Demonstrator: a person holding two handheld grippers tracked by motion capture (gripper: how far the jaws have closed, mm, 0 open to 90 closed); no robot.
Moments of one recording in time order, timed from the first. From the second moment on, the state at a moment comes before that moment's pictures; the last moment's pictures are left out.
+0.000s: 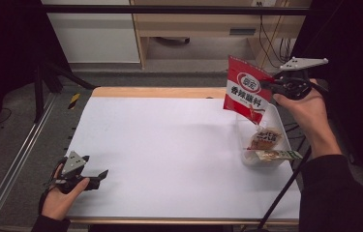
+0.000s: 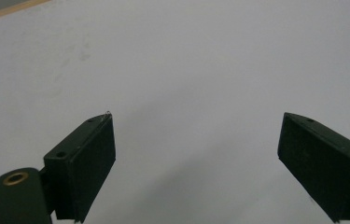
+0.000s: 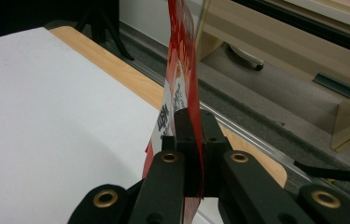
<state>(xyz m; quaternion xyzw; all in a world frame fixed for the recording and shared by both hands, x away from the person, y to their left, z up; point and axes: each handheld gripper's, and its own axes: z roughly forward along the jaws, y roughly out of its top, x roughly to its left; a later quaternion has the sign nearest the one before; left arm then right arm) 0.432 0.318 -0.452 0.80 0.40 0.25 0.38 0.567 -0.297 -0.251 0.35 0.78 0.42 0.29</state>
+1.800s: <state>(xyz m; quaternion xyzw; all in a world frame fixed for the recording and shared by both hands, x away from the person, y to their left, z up) 0.432 0.316 -0.453 0.80 0.40 0.24 0.39 0.566 -0.361 -0.328 0.42 0.75 0.42 0.27</state>
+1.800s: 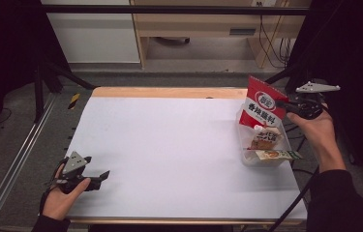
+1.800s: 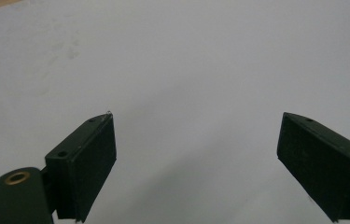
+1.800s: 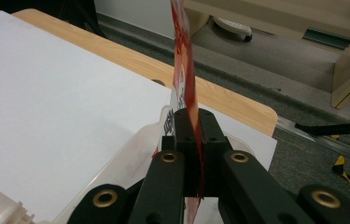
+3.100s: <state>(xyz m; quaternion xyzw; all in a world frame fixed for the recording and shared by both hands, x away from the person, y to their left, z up) 0.431 0.314 -0.453 0.80 0.39 0.23 0.39 0.566 -0.338 -0.324 0.42 0.77 0.34 0.34</state>
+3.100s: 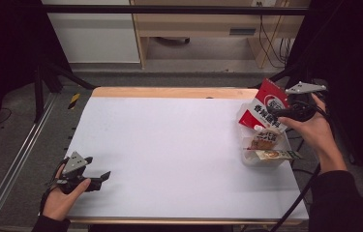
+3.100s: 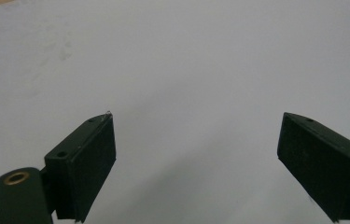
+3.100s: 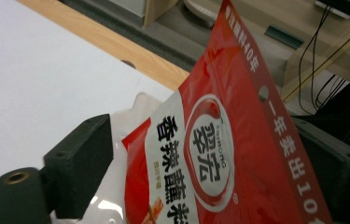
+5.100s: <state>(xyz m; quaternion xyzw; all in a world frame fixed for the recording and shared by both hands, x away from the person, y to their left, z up) 0.431 0.312 -0.453 0.81 0.38 0.24 0.38 0.466 -0.142 -0.351 0.34 0.81 0.41 0.27</state>
